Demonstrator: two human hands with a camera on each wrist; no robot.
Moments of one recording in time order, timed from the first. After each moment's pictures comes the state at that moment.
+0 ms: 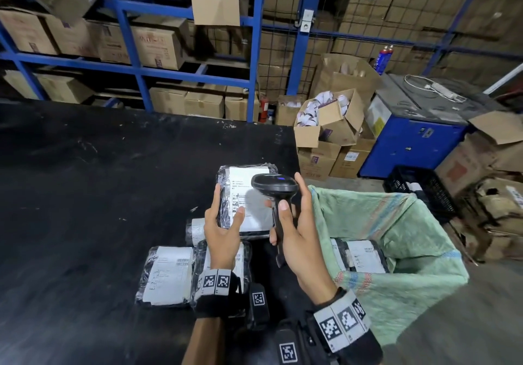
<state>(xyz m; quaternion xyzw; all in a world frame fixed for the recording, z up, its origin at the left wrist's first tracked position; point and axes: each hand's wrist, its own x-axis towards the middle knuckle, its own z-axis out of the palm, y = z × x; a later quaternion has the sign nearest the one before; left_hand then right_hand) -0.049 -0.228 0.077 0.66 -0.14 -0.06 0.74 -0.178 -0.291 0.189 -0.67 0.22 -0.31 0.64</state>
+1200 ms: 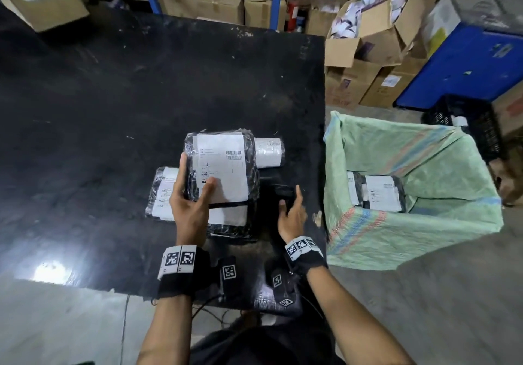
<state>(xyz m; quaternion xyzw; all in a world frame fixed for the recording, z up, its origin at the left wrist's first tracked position) -0.077 -0.146 0.028 0.66 -0.07 -0.07 0.74 -0.193 -0.311 -0.065 -0.73 0.47 -0.09 0.49</state>
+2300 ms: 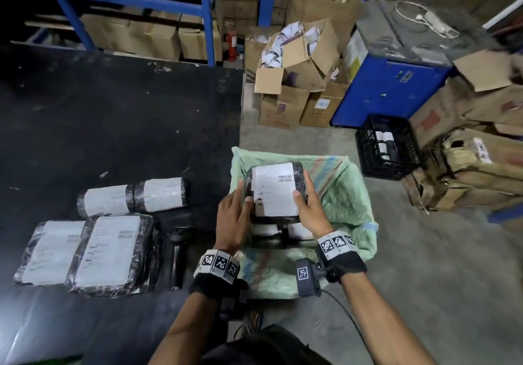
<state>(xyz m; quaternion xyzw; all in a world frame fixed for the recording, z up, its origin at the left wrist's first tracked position) -0.197 -0.443 0.013 0.80 -0.29 -0.20 0.49 -0.319 -0.611 0.042 -0.75 0.38 -0.10 0.54</state>
